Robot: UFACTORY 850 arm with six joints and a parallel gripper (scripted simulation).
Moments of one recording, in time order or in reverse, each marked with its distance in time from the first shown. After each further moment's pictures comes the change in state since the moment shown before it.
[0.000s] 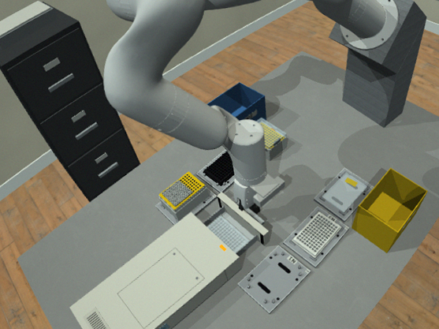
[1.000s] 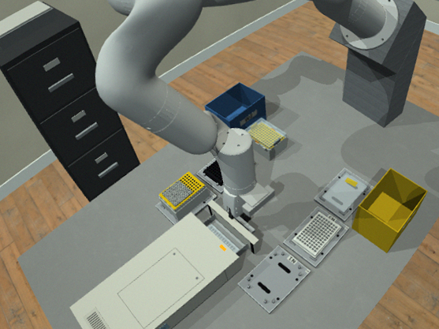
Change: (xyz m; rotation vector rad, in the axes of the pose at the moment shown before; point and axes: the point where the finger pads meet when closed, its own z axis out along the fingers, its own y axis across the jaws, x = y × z) arm 0.000 0.038 0.000 0.001 0.000 0.000
